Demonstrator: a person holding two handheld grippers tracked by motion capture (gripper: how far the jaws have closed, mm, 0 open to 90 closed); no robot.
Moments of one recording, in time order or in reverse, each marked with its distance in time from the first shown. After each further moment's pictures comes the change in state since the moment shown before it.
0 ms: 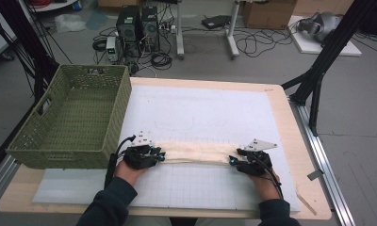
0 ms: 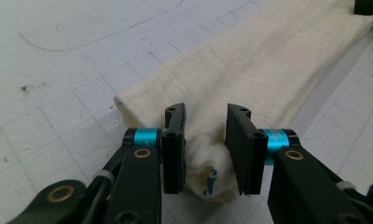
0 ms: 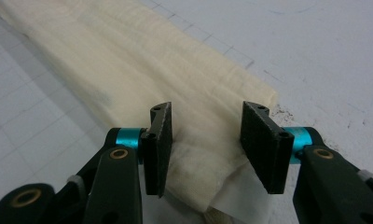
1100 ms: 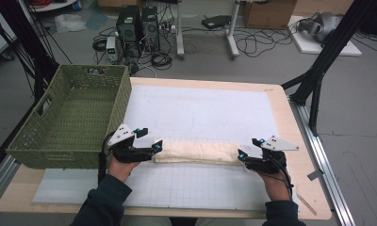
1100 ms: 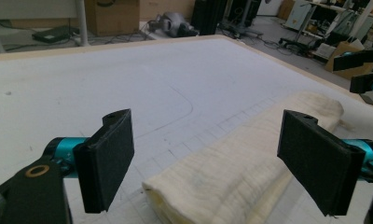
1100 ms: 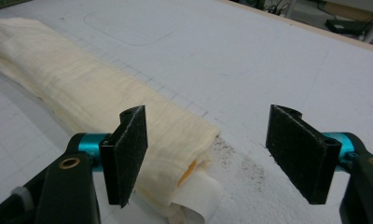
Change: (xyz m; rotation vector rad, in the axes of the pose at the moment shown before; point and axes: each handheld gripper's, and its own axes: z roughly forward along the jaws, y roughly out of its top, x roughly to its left) left arm 0.011 0.016 -0.037 -0.370 0.013 -0.048; right arm -0.009 0.009 -0.045 -0.198 -0.082 0.027
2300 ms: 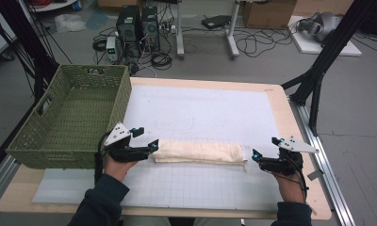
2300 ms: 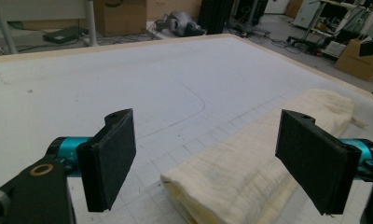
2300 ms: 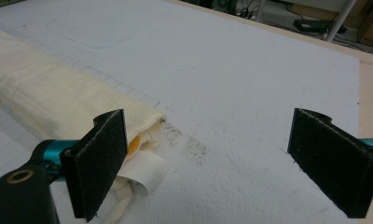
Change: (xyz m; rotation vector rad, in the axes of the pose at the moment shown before) left arm 0.006 -0.002 -0.005 0.007 0.022 0.005; right arm -0.028 -0.009 -0.024 -0.010 -0.084 0.050
